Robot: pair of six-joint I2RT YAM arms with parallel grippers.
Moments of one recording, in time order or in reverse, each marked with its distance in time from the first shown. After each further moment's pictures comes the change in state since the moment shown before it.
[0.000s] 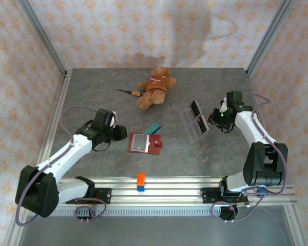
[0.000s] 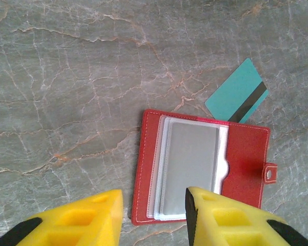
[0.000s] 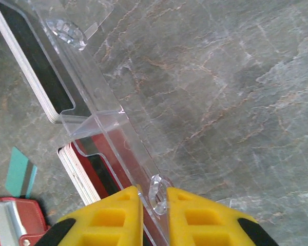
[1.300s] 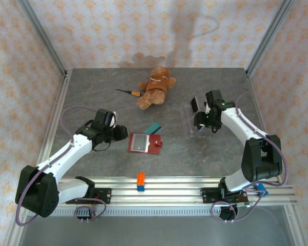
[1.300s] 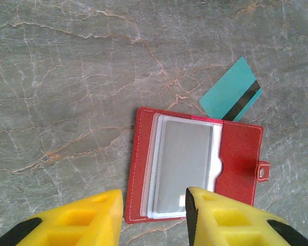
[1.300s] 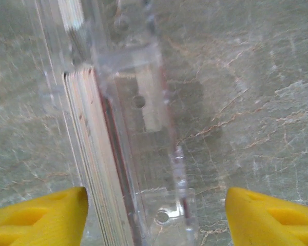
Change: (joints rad) left arm 0.000 -0.003 0.000 0.003 0.021 -0.014; right arm 0.253 0.071 0.069 -0.079 0.315 -0.130
